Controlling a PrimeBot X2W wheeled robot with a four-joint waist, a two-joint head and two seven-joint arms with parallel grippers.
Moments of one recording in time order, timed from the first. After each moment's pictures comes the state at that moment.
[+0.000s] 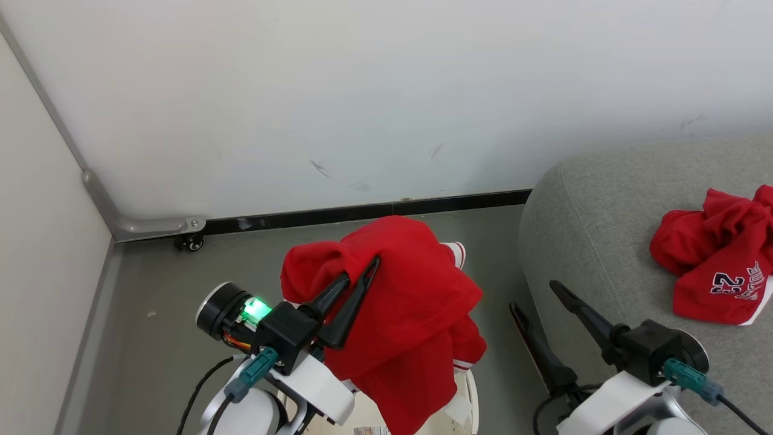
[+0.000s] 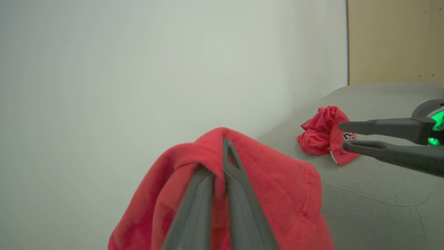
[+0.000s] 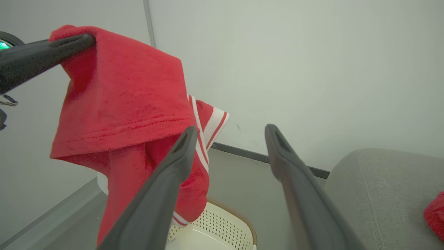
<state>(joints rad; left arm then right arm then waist) -0.31 0.15 -0.49 0.24 -0.14 -0.10 -0.25 -0.06 -0.23 0.30 0.12 0.26 0.12 -0.05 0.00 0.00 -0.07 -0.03</state>
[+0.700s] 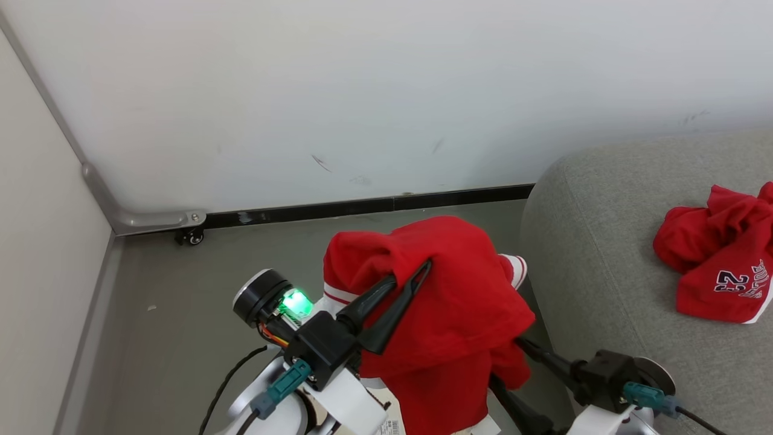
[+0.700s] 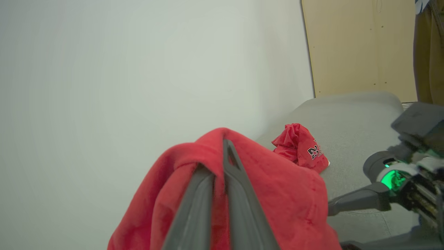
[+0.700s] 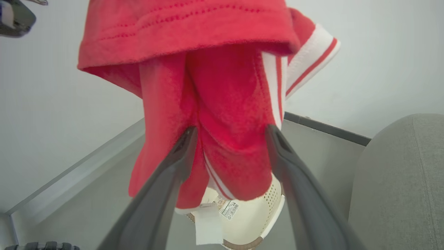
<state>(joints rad) -0.34 0.15 -0.58 0.14 -0.14 -0.12 -0.25 -0.03 -0.34 0.49 0.11 0.37 0.12 0.04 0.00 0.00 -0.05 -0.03</state>
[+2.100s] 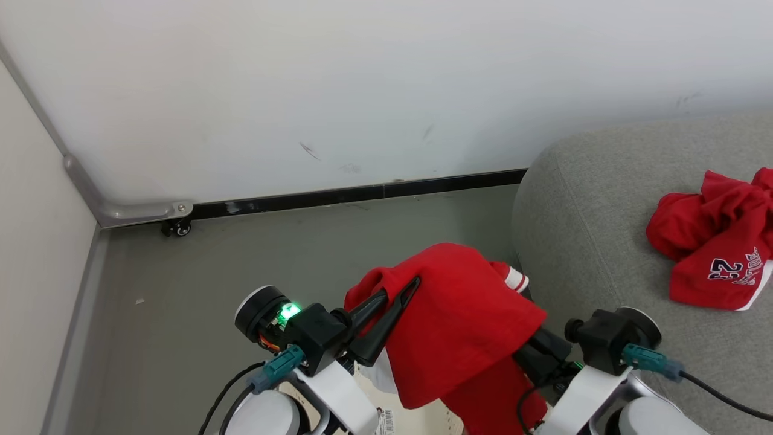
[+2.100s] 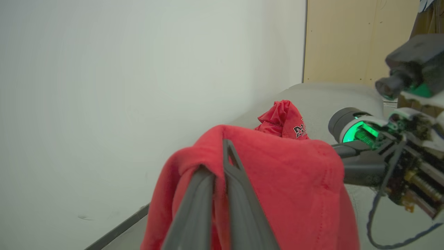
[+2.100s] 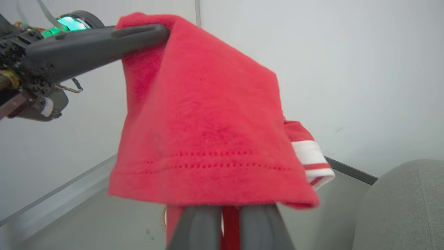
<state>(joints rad) -0.35 0.18 -0.63 0.22 -0.29 -0.12 -0.20 -0.23 -0.39 0.62 0.16 0.44 0.12 -0.07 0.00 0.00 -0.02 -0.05</state>
